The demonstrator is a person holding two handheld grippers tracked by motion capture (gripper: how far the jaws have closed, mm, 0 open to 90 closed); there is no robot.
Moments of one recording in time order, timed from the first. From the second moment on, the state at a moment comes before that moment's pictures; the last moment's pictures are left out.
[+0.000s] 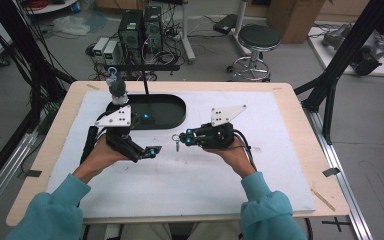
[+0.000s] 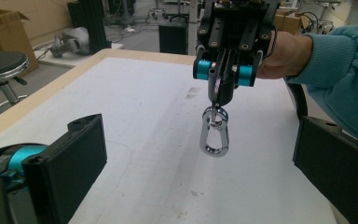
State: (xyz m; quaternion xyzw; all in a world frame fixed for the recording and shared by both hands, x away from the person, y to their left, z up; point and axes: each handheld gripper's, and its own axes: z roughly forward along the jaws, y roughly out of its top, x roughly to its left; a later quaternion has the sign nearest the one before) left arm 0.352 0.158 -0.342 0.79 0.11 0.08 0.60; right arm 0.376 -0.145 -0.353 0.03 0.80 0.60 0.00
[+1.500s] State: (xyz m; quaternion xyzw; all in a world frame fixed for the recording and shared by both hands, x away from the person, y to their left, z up) left arm 0.352 0.145 -0.339 0.78 0.06 0.03 0.62; right arm 0.375 -0.137 -0.349 0.01 0.78 0.62 -0.01
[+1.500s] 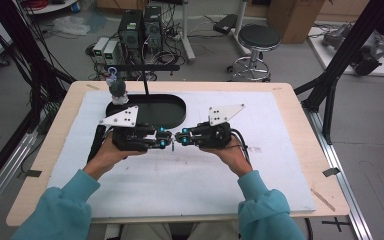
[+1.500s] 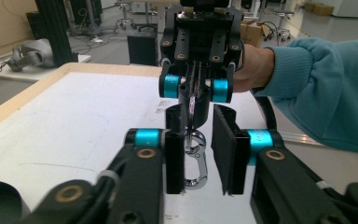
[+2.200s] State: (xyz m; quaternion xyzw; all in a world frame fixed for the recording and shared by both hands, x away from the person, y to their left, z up) left arm 0.352 0.145 -0.339 0.78 0.06 0.04 0.62; right arm 0.375 -0.135 -0.350 0.00 0.78 0.62 -0.02
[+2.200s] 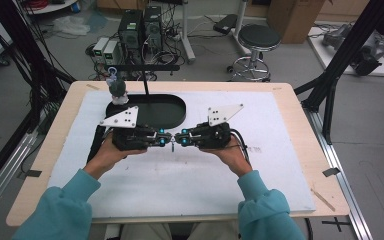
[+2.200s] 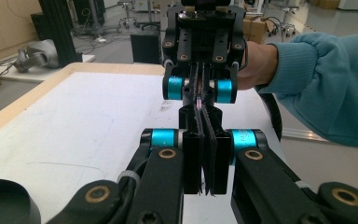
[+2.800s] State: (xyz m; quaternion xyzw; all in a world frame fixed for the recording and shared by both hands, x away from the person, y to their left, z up) left arm 0.351 0.146 -0.339 0.80 0.07 0.05 0.60; right arm 0.375 -0.133 -0.352 0.01 0.78 0.62 -0.01
